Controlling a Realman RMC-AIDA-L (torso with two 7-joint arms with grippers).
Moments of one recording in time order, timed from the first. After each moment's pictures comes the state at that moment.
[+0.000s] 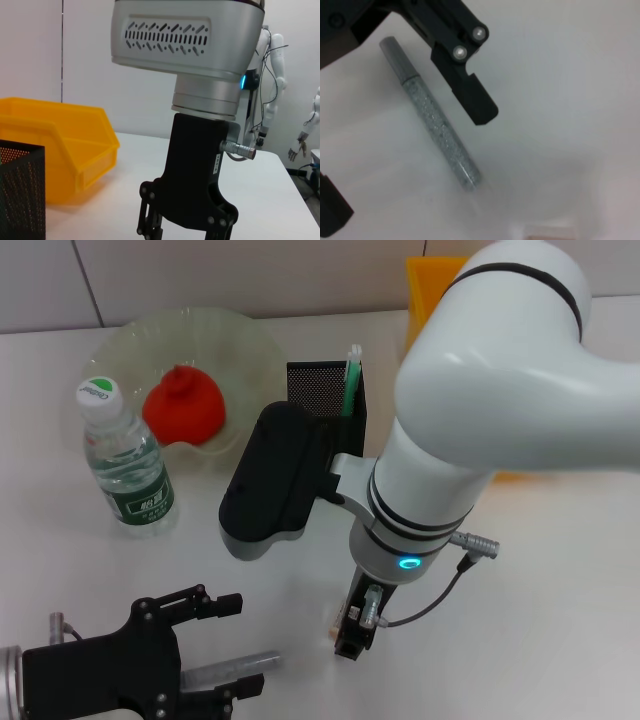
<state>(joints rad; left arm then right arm) -0.28 -2.00 1.35 0.49 1.45 1.60 -0.88 0.86 2.09 -2.11 -1.27 -2.50 -1.46 2.96</state>
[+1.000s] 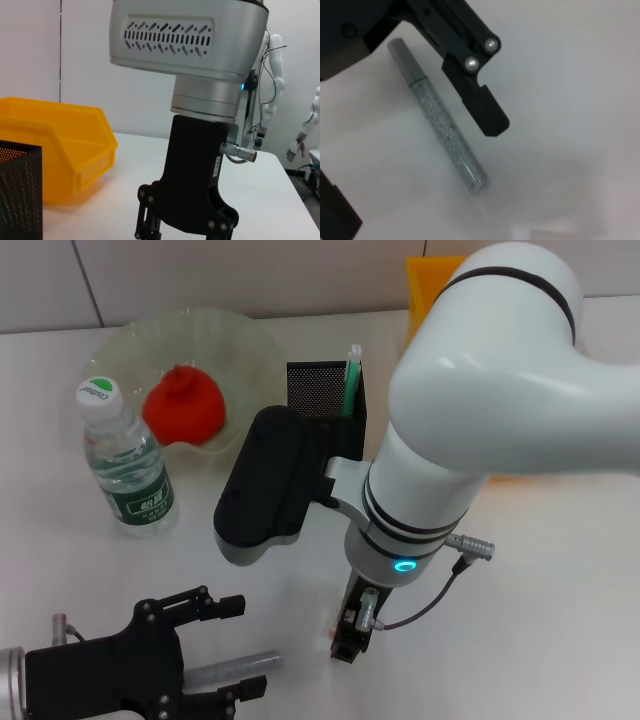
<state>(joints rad) -0.28 -2.00 1.35 0.49 1.45 1.60 -0.88 0.87 2.09 -2.12 -1.27 -2.49 -1.44 2.95</state>
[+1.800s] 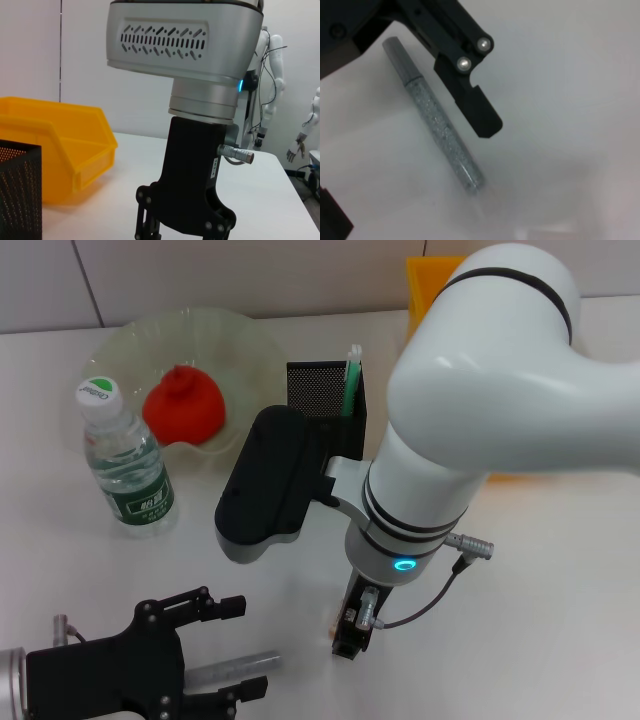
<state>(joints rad) -0.28 -2.00 1.35 0.49 1.45 1.59 -0.88 0.87 2.09 -2.12 -1.25 -2.48 -1.44 2.95</state>
